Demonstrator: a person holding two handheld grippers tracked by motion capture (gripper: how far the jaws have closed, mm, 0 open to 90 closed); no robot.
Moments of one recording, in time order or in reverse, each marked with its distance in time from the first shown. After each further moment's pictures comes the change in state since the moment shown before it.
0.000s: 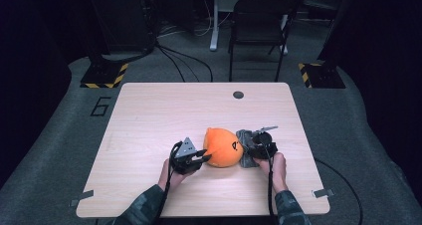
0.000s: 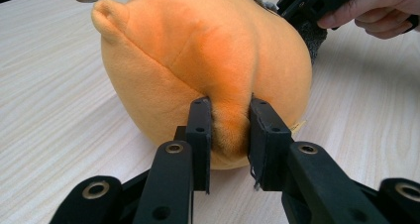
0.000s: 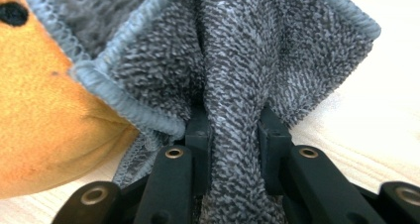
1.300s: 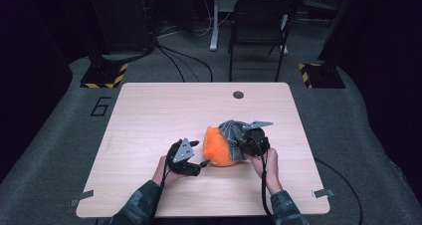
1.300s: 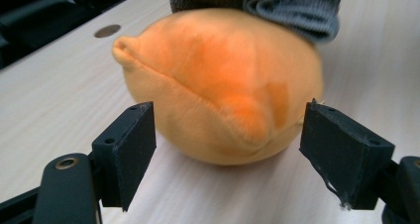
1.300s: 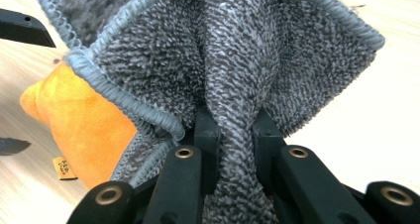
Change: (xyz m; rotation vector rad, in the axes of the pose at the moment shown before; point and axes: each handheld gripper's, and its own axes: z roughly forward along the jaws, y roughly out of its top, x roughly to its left) left arm 0.006 -0.002 -0.008 -0.033 0.052 0.214; right arm 0.044 0.025 -0.040 -0.179 0.069 -0.071
